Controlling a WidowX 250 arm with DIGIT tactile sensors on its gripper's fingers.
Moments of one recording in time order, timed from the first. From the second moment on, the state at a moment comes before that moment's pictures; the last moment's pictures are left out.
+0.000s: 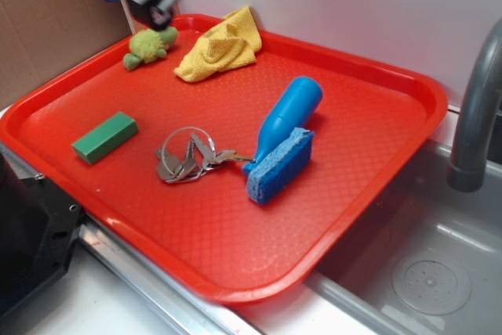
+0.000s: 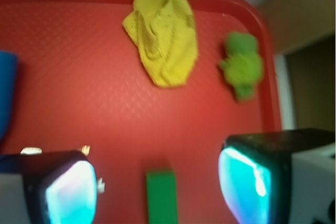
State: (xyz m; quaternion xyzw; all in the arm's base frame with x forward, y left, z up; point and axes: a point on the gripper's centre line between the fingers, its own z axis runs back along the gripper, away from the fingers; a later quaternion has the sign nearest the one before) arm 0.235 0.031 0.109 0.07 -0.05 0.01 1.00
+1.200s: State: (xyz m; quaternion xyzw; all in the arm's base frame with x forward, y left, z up) arm 0.314 0.074 0.021 0.06 -0.03 0.01 1.00
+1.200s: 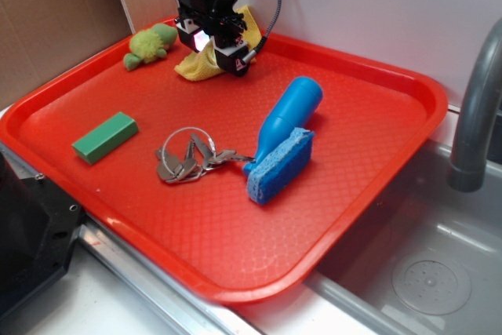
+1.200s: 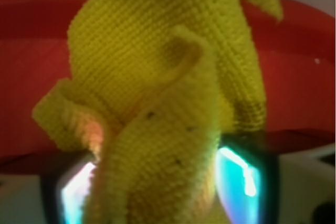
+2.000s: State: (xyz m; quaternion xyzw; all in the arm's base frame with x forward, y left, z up) arm 0.215 0.054 0.171 0.09 -0.03 0.12 0.99
